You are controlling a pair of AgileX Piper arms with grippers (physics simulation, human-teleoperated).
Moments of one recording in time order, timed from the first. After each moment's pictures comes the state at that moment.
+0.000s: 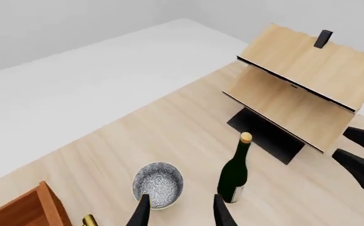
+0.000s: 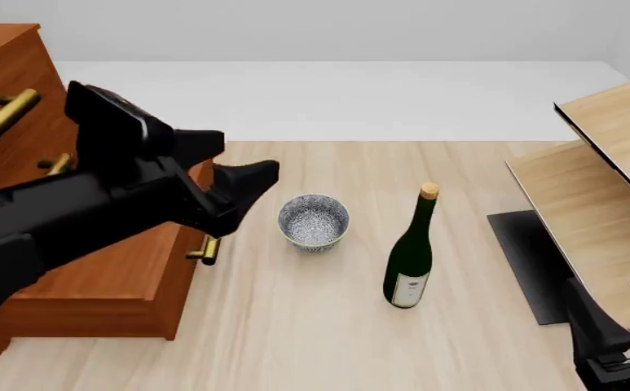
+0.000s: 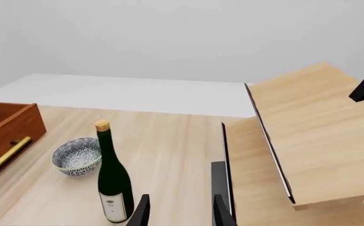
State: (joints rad) left arm -0.72 1.04 -0.72 -0.02 -0.01; right arm 0.11 0.03 0.00 0.05 -0.01
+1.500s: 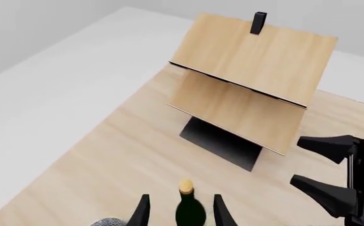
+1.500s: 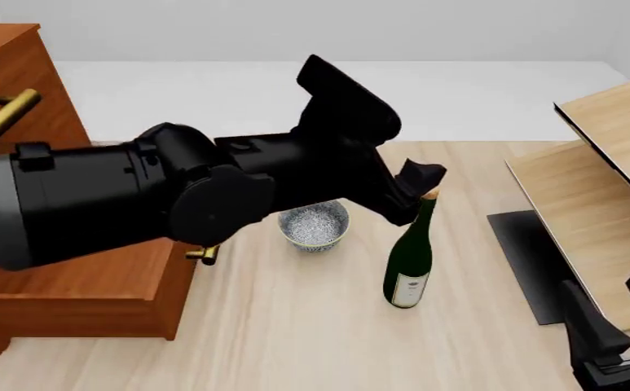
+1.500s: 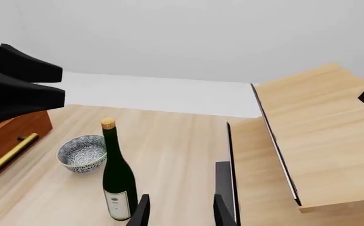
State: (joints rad) left arm -0.94 1.53 -1.16 0.02 0.09; right arm 0.13 0.03 0.00 0.06 -0.01
